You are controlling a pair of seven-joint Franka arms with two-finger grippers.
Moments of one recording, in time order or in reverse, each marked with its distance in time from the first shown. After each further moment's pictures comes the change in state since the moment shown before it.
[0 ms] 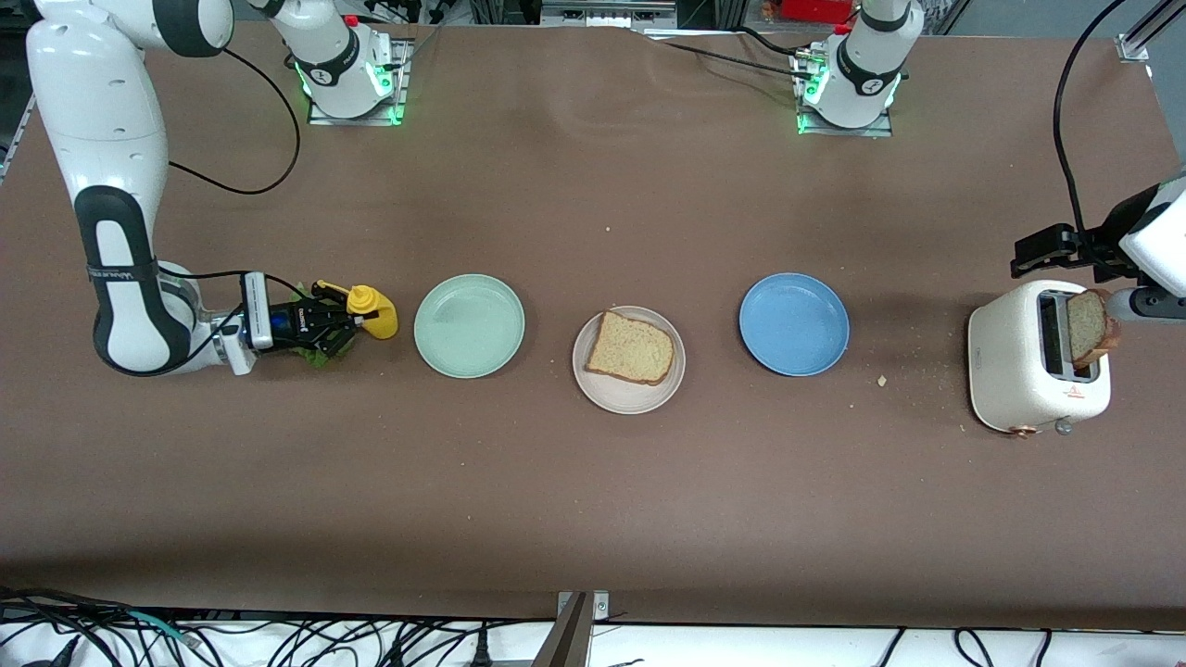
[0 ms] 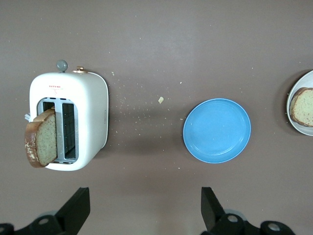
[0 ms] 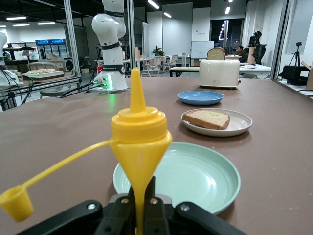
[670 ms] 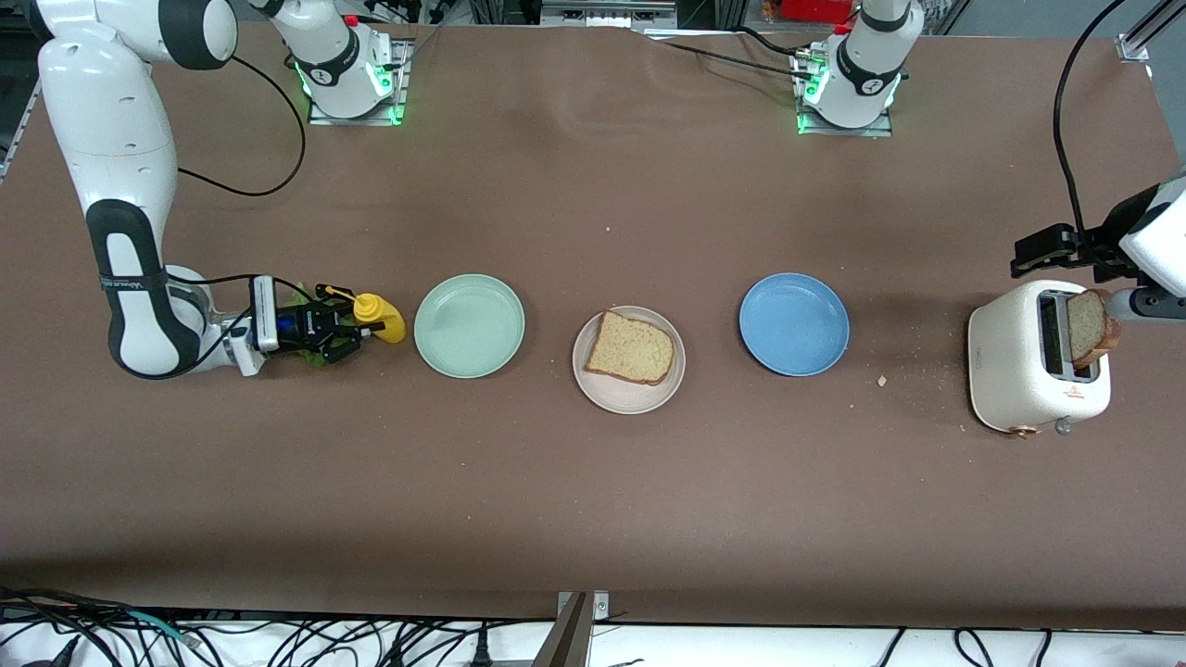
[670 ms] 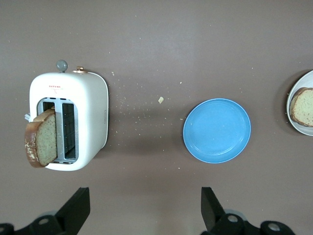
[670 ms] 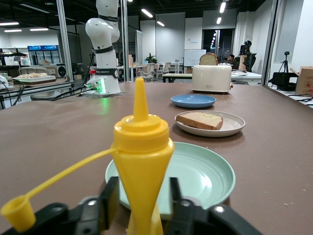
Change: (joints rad) left arm 0.000 0.000 0.000 0.000 0.000 0.000 0.000; right arm -0.005 0.026 0.002 0.011 0.039 -0.001 -0.009
